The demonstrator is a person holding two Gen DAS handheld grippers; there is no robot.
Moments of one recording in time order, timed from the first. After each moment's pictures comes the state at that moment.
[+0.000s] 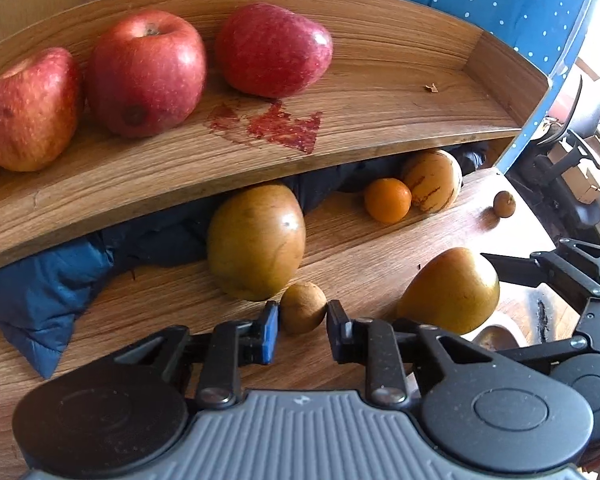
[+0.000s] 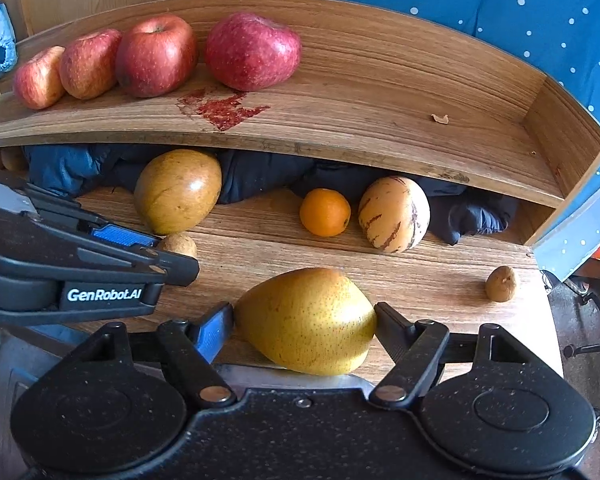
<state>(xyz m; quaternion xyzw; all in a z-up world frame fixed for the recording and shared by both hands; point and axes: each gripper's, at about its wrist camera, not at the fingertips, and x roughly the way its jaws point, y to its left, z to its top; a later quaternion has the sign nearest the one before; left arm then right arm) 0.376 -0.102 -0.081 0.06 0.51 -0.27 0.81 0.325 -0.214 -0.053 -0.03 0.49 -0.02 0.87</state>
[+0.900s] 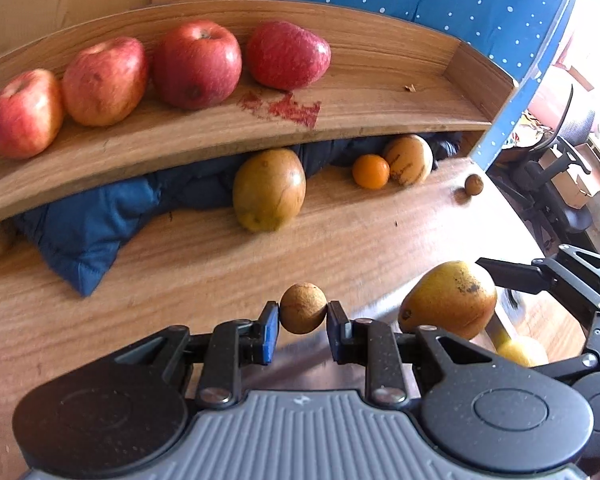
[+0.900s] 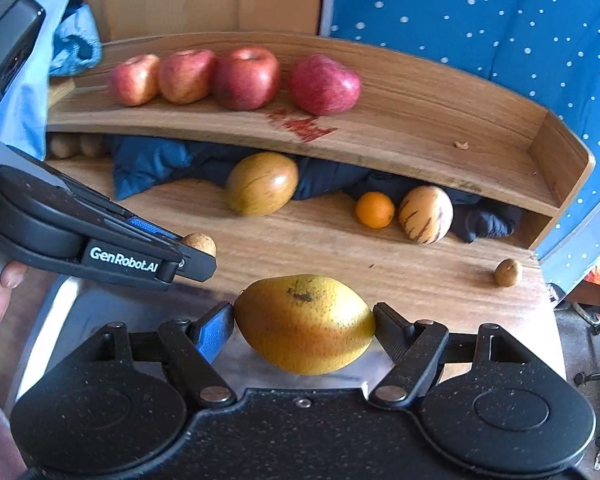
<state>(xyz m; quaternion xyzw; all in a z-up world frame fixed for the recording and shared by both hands) 0.321 -0.056 -0.045 0.04 0.52 -0.27 0.81 0.258 -0.186 -0.015 -0.05 0.46 0.04 0.89</state>
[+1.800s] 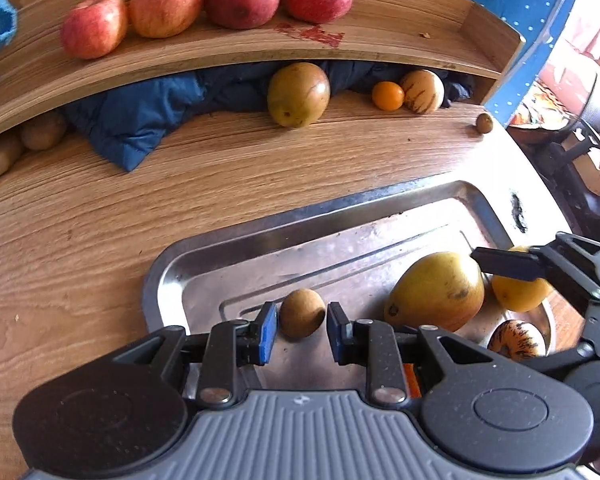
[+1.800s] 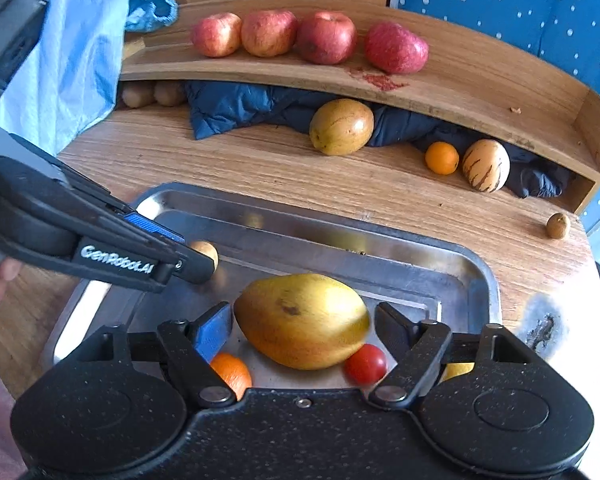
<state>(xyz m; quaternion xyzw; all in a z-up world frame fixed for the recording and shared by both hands) 0.259 -0.028 -0.048 0.05 0.56 -0.21 0.80 0.201 -0.164 -0.024 -0.04 0.47 0.11 0.87</state>
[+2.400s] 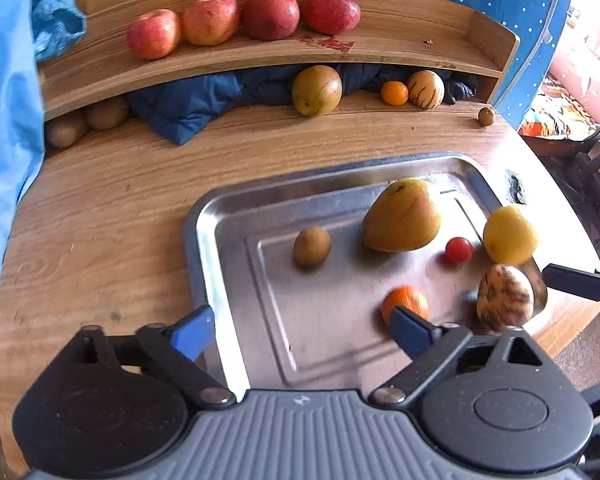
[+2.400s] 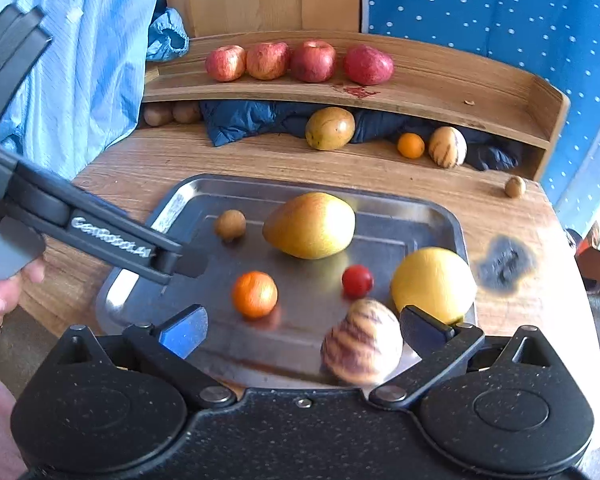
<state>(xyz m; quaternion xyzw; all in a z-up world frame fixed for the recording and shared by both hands) 0.184 -0.016 -0.019 0.06 0.53 -0.15 0.83 0.109 -0.178 -0.002 0.00 0.44 0.09 0.89</state>
